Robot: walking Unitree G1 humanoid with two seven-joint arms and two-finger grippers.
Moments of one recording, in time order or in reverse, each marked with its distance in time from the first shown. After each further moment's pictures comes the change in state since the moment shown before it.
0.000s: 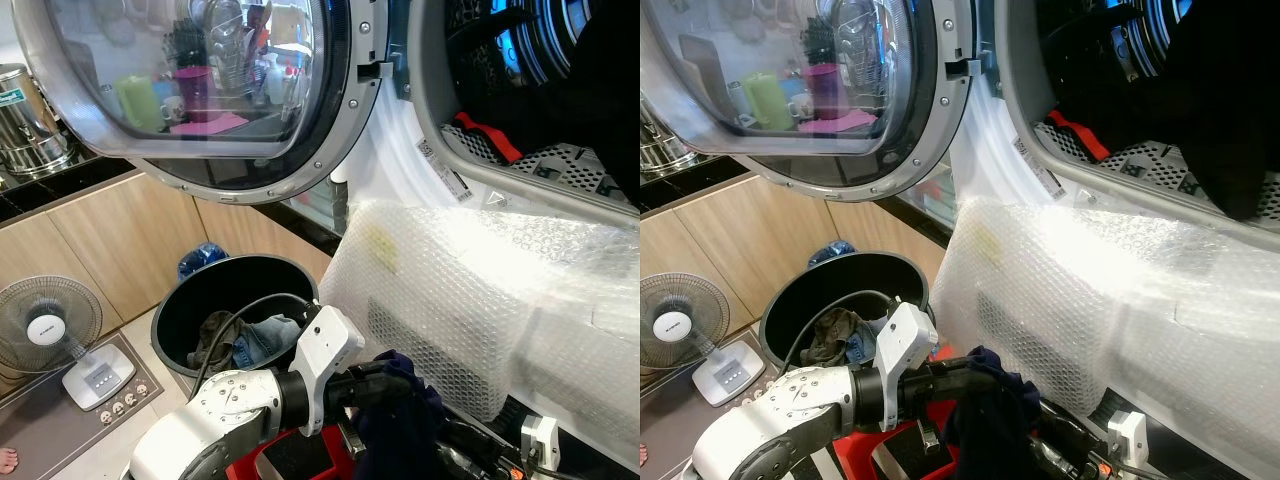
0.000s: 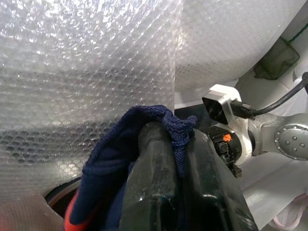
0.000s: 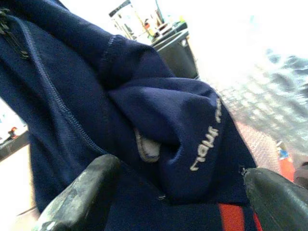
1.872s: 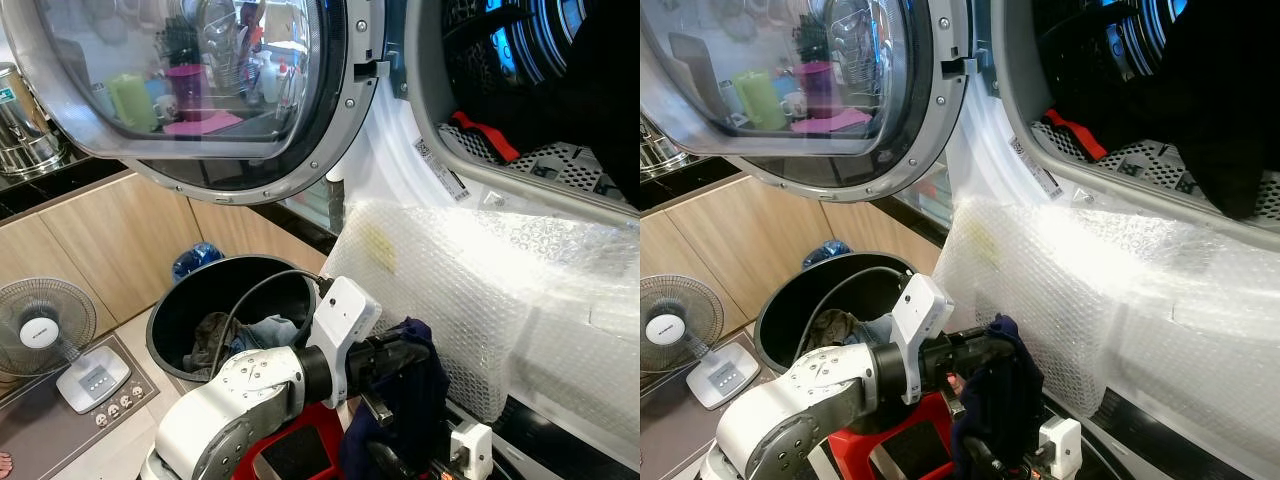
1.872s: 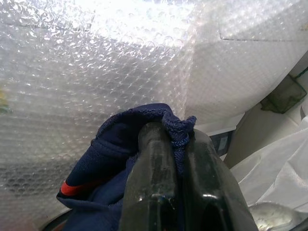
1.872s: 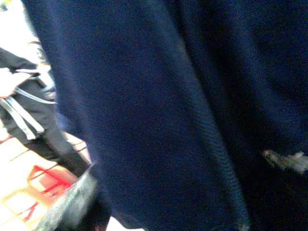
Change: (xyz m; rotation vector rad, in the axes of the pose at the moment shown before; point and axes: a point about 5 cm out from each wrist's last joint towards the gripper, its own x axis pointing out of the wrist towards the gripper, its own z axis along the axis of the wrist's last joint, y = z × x) left arm 0.019 0.001 0.026 -0.018 -0.101 0.058; right arm 0.060 0.033 -0.040 -0.027 -0.013 -0.174
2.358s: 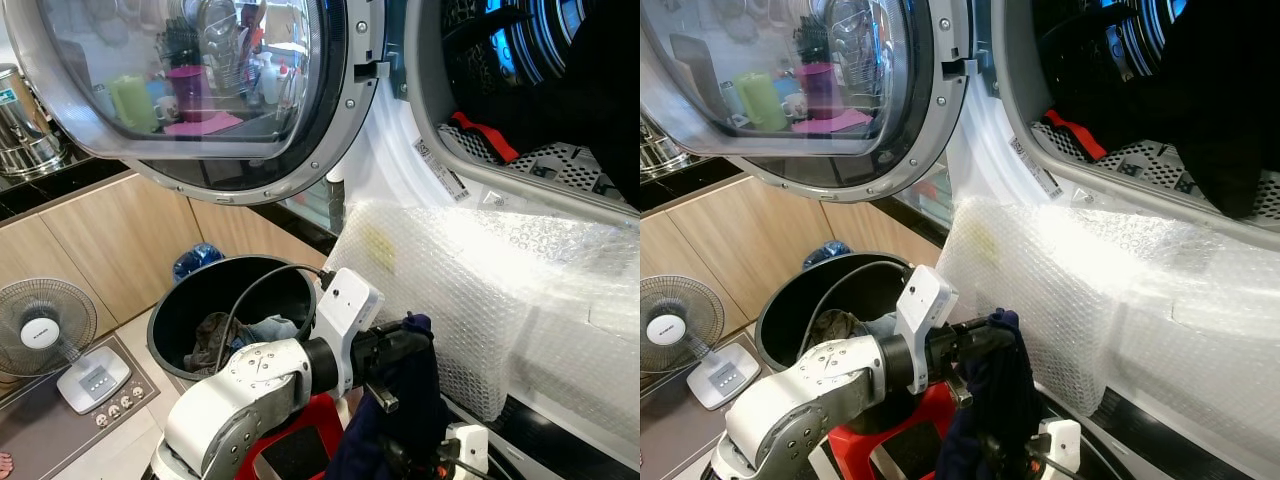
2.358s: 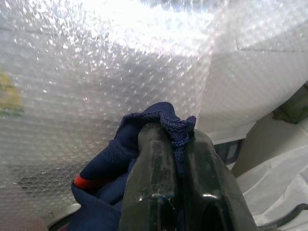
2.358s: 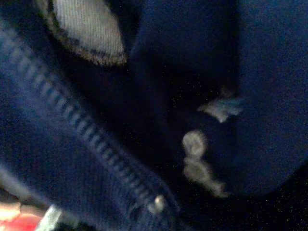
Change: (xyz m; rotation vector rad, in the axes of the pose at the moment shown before) left arm 0.007 0.006 0.006 -0.020 -0.014 0.053; right arm 0.015 -0.011 -0.004 0.210 -0.090 -0.196
